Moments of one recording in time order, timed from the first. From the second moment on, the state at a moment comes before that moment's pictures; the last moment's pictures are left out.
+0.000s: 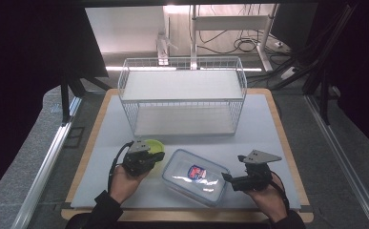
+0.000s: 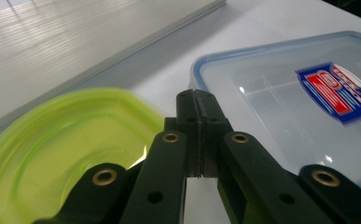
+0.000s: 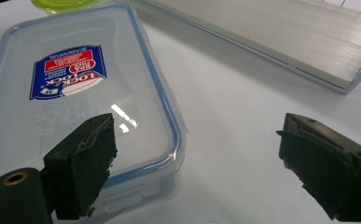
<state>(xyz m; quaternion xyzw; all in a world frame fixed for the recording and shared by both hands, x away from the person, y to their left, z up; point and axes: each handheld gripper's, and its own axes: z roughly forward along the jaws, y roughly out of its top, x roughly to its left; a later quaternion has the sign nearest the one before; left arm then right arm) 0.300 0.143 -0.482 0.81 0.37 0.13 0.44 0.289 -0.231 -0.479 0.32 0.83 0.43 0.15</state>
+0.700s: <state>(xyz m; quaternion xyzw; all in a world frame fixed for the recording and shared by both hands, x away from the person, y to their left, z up) 0.318 0.129 -0.489 0.83 0.38 0.16 0.38 0.289 -0.232 -0.481 0.32 0.84 0.42 0.16</state>
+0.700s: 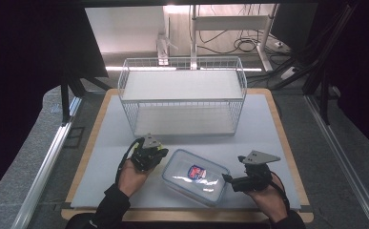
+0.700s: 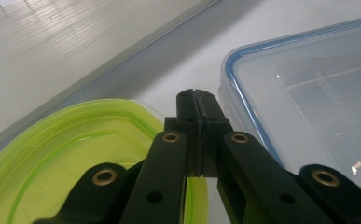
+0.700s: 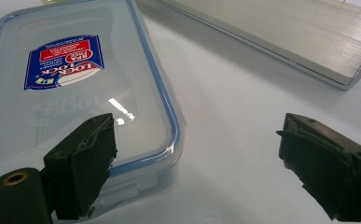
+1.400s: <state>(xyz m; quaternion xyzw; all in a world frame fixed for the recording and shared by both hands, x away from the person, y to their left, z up) 0.311 0.167 -0.490 0.81 0.42 0.17 0.37 0.290 -0.235 -0.481 0.33 0.83 0.42 0.16</state>
